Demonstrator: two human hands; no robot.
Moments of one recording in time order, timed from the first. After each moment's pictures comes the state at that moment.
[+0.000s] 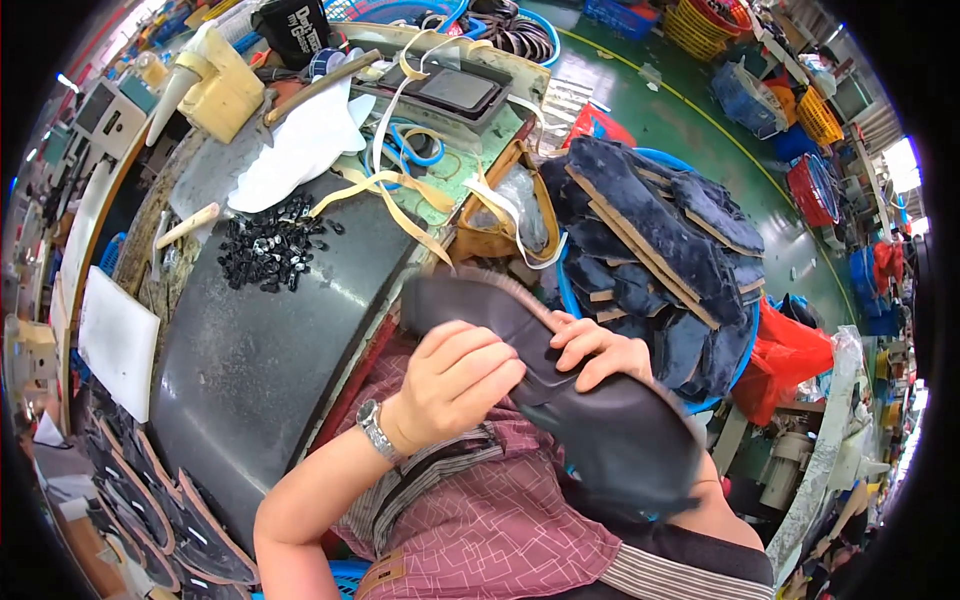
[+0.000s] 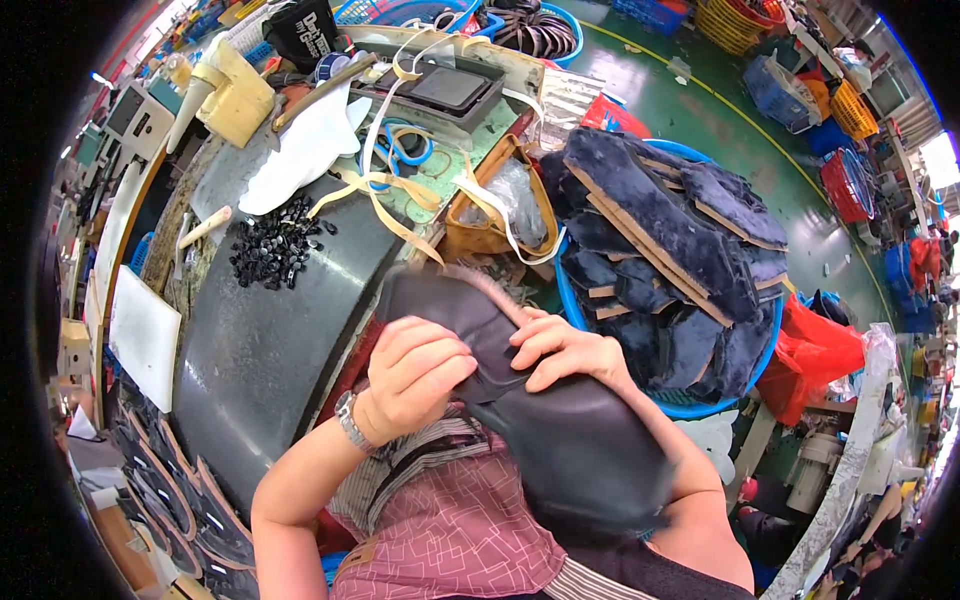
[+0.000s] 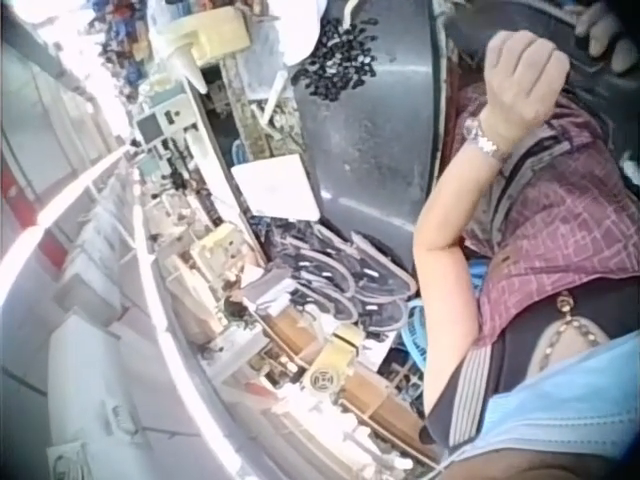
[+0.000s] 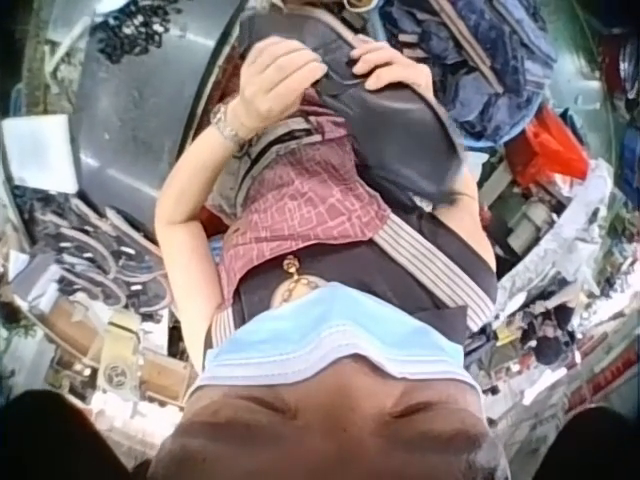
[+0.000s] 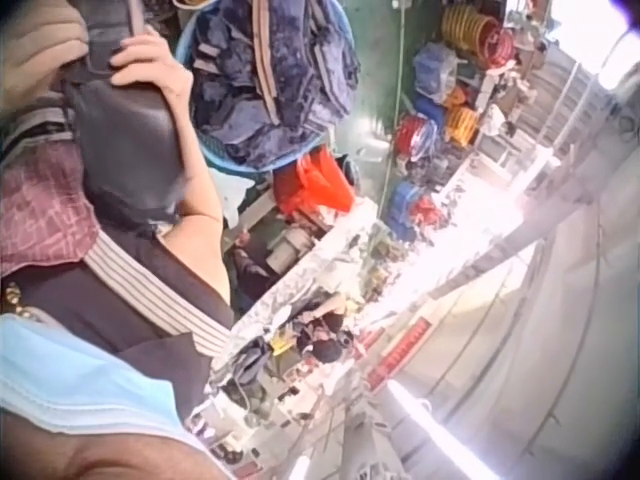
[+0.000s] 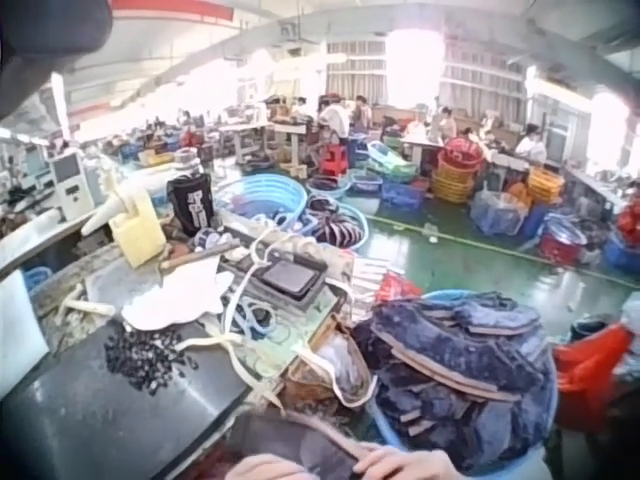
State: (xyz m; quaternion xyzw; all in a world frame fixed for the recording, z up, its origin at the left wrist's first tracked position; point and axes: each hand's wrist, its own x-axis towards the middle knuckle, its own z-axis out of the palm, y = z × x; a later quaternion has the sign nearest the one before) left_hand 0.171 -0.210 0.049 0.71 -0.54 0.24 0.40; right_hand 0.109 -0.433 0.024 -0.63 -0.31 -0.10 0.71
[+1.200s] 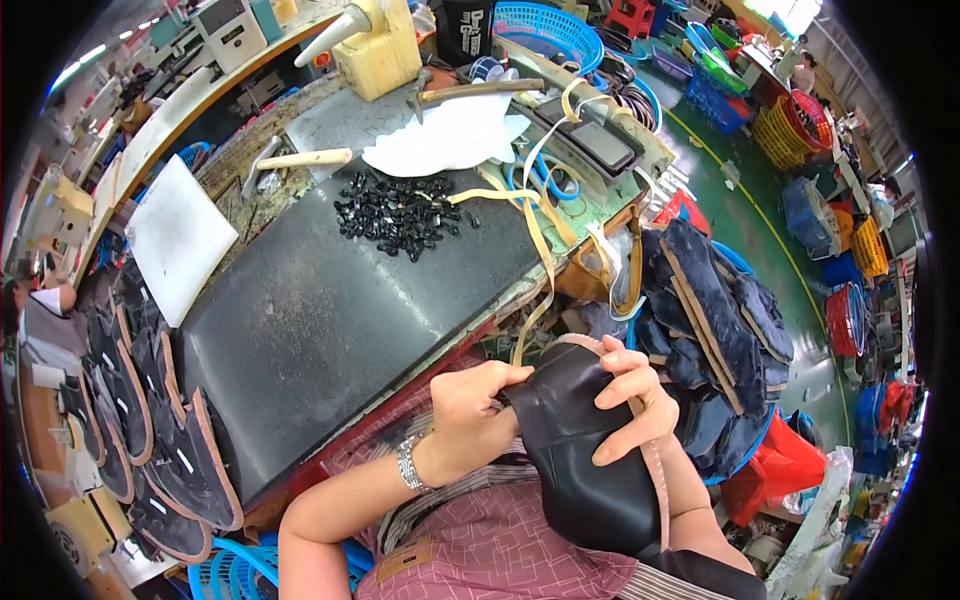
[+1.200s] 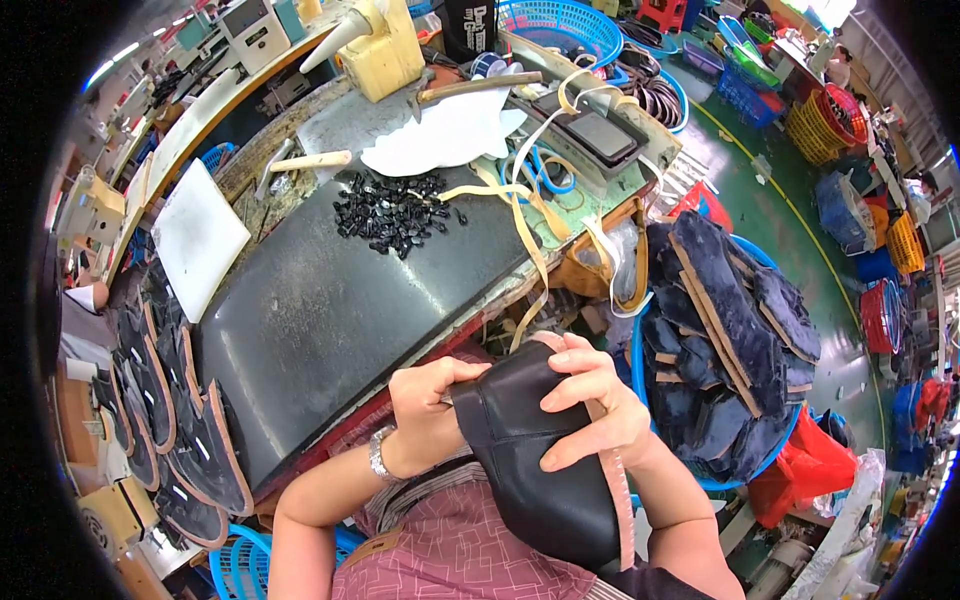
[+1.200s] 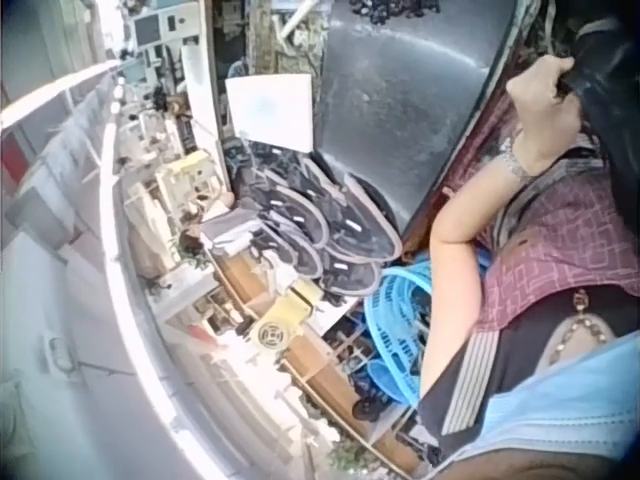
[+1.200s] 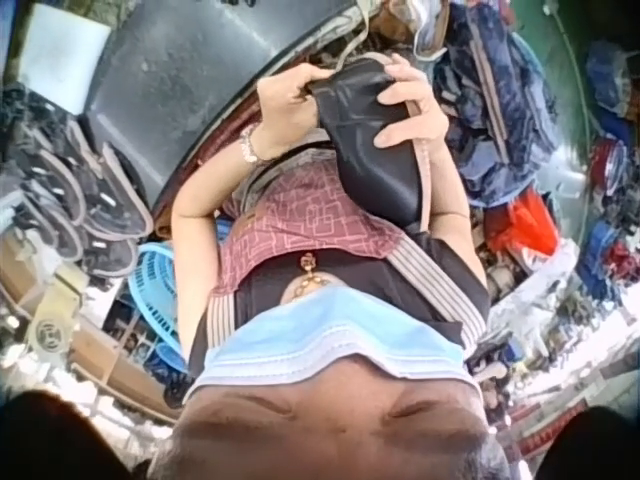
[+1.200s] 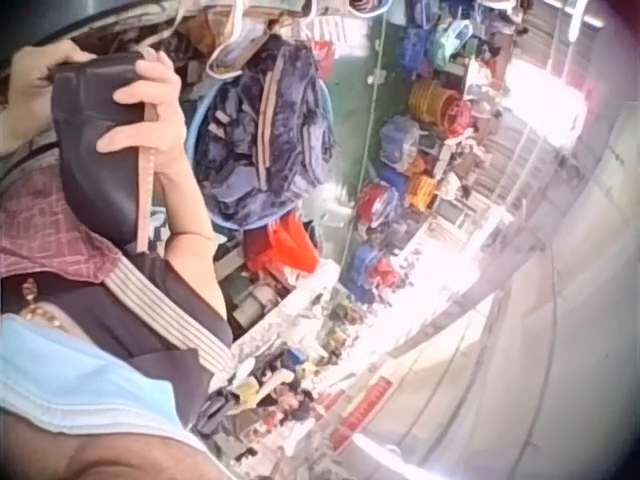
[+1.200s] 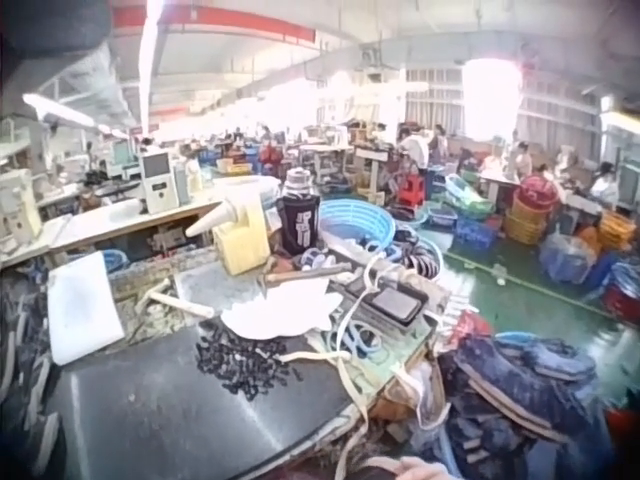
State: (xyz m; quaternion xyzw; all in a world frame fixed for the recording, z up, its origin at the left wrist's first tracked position) left_hand 0.127 -0.153 0.060 0.78 -0.23 0.19 0.55; right_hand 0.130 -0.360 0.069 -0.62 -0.43 -0.09 0.66
